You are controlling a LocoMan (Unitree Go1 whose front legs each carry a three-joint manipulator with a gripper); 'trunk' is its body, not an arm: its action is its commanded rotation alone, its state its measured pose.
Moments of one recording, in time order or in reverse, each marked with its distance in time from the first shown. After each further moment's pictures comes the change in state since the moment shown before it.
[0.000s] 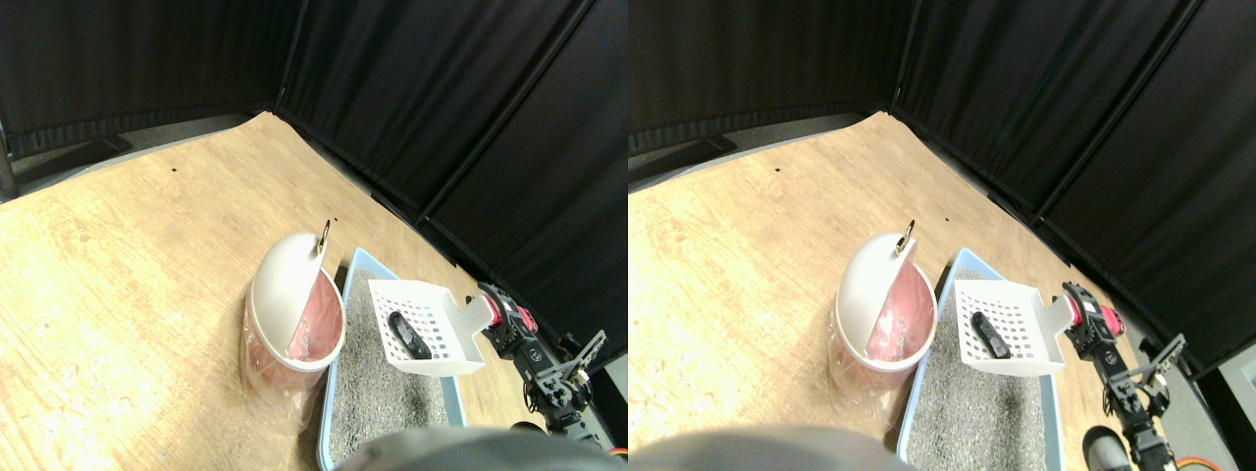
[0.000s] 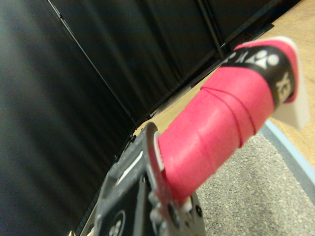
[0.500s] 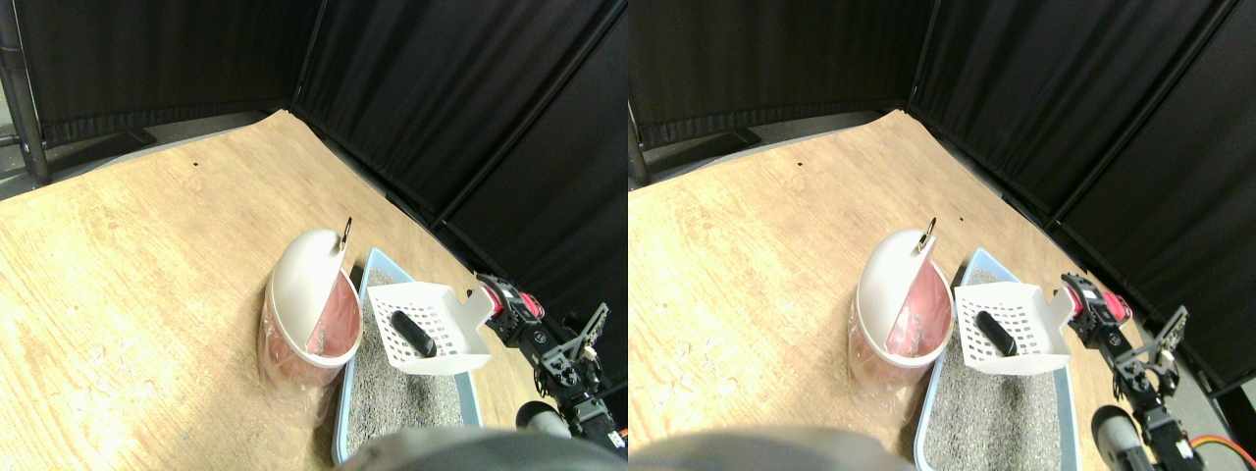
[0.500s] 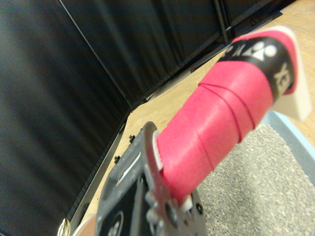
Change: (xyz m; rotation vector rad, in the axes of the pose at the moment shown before) right arm 0.015 0.018 -0.006 -0.088 0.118 0.049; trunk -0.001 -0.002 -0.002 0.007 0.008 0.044
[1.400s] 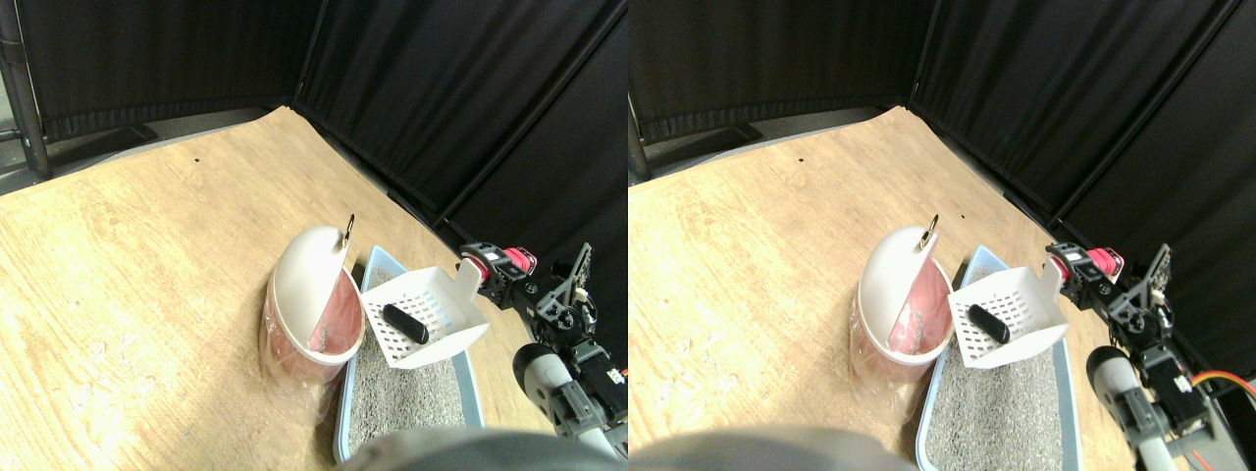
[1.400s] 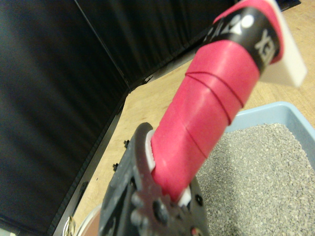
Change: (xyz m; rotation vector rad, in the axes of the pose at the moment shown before) right arm 0.022 0.022 0.017 -0.252 0.137 0.101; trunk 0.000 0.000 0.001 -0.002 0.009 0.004
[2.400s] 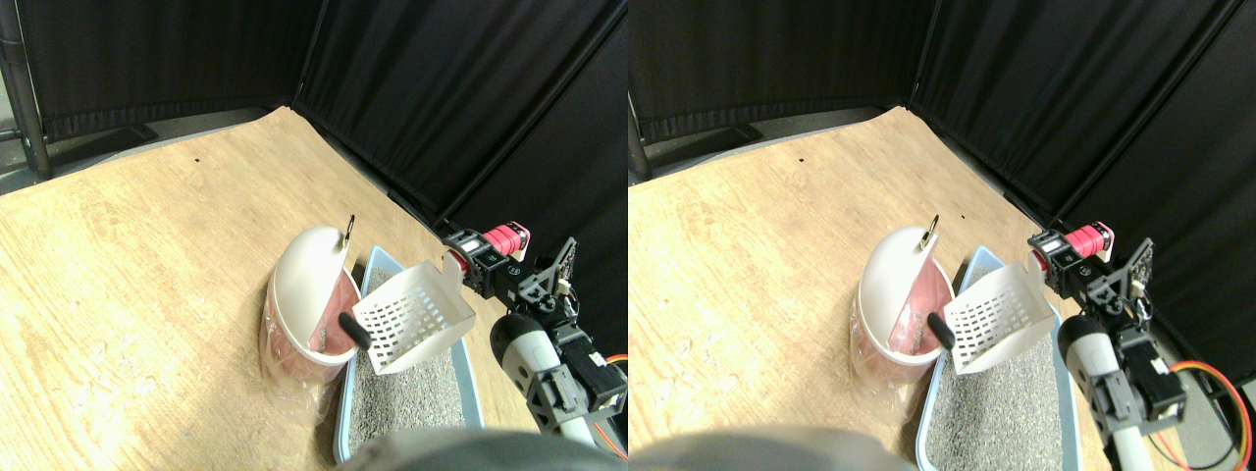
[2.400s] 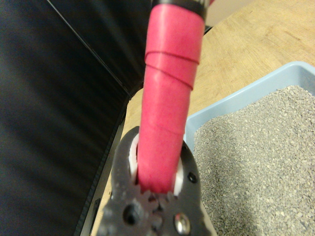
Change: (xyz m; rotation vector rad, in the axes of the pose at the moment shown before) right arm 0.008 0.023 0.010 -0.272 0.030 -0.035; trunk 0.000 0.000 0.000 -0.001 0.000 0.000
